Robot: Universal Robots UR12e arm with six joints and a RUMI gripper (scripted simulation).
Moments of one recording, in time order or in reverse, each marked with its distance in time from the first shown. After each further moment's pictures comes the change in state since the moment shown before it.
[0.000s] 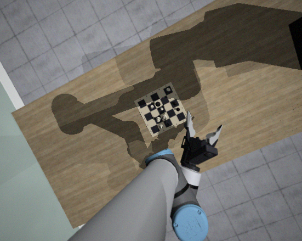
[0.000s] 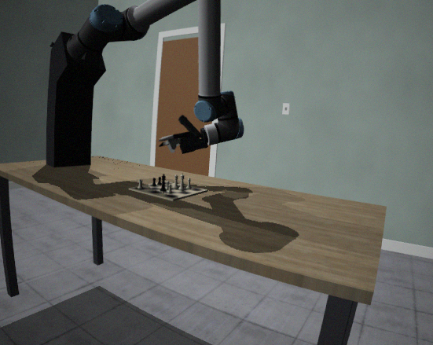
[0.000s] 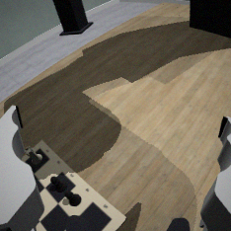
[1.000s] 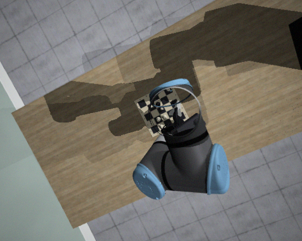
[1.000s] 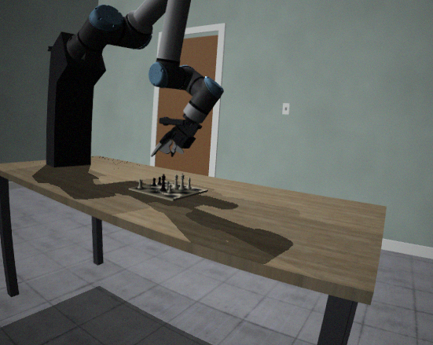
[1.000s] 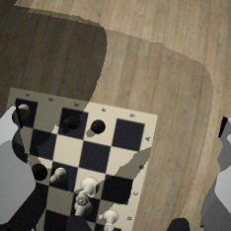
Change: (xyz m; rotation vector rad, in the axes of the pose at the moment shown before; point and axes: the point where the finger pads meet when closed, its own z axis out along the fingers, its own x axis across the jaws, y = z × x) arm -0.043 0.064 0.001 -0.615 0.536 0.219
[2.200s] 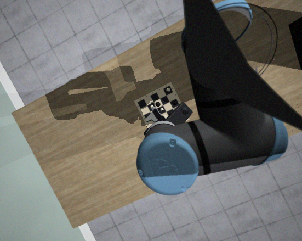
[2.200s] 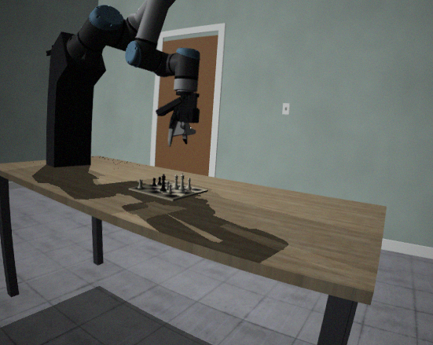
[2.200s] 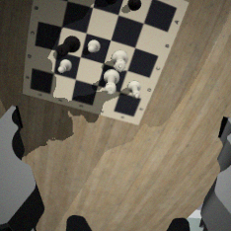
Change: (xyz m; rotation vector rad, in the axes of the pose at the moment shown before) arm -0.045 0.055 -0.098 -0.560 0.048 -0.120
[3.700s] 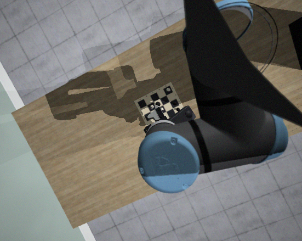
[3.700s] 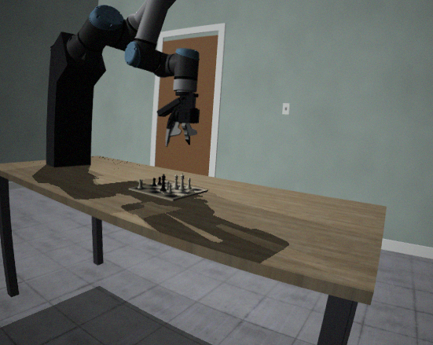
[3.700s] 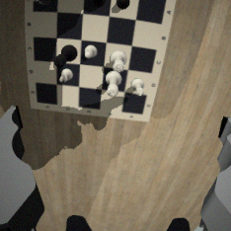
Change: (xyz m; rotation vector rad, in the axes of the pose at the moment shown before) arm 0.002 -0.001 0.002 -0.005 0.001 0.173
